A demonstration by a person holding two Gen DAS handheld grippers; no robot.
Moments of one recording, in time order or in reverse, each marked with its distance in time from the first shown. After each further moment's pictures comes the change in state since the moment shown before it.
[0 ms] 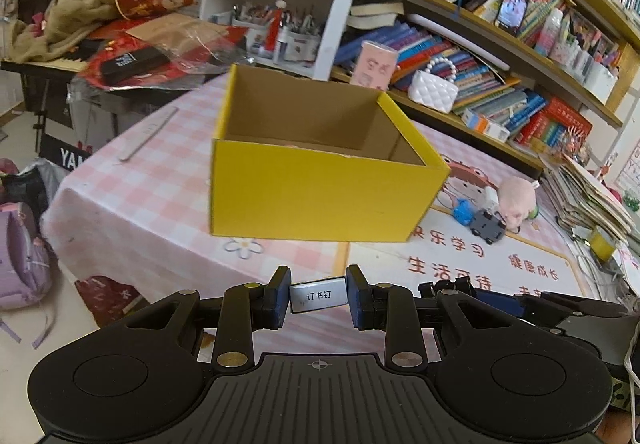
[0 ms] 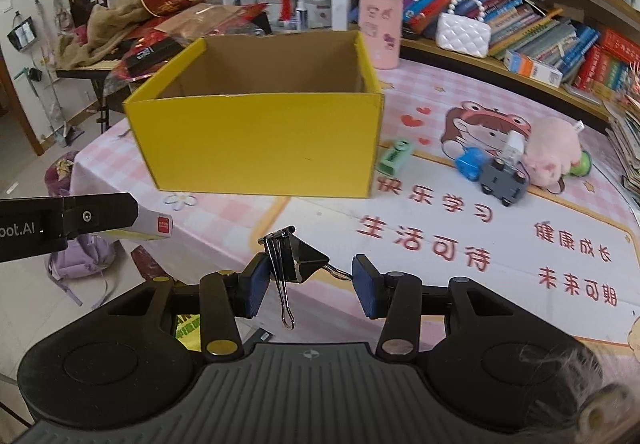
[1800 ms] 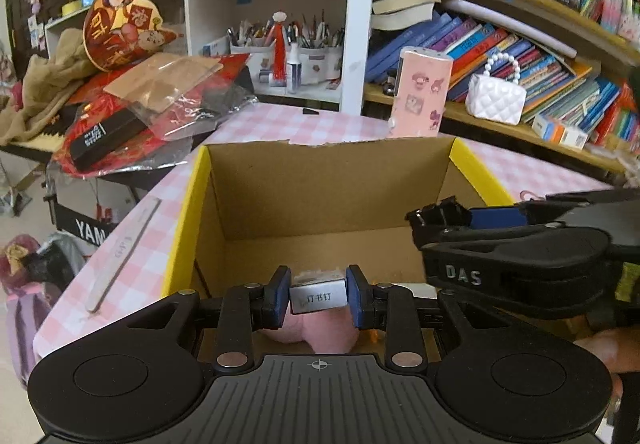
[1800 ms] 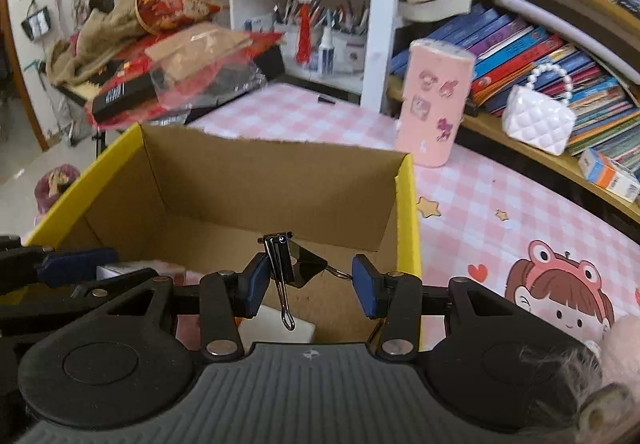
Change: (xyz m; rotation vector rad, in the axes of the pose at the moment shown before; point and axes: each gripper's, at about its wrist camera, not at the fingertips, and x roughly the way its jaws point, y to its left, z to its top) left arm 0.158 -0.011 0.120 0.151 -0.005 0.177; right arm 0.173 -0.021 0.183 -0.128 -0.032 0.056
